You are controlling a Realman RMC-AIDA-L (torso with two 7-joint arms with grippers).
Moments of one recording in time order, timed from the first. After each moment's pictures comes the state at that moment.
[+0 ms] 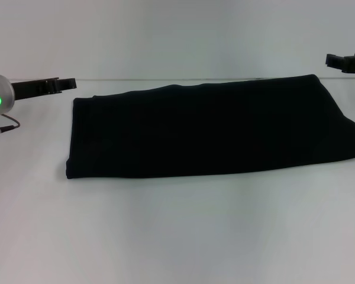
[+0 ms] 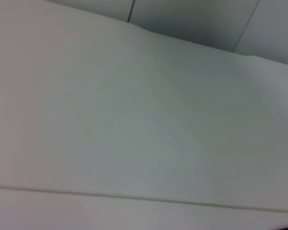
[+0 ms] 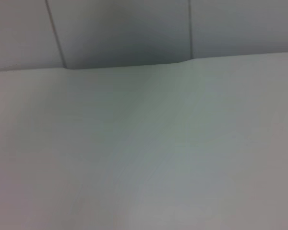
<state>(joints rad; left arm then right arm) -0.80 -2.04 0.45 0.59 2.41 0.77 -2.12 0.87 1.99 -0.44 -0.43 -2.22 -0.57 1.77</state>
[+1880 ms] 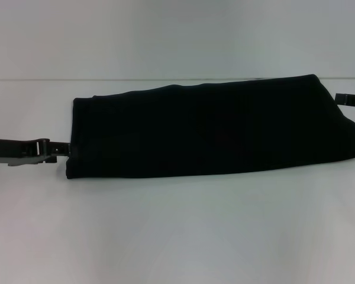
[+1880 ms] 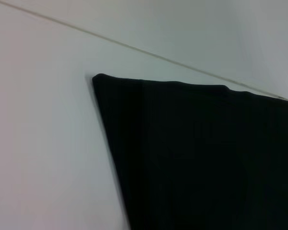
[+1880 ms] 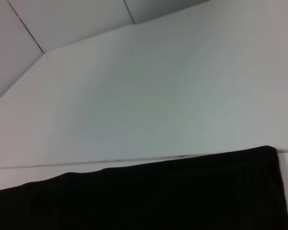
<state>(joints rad) -0.65 -2.01 0.45 0.75 2.51 1.34 -2.31 0.69 1.90 -0.48 -0.56 -2.24 -1.10 1.98</state>
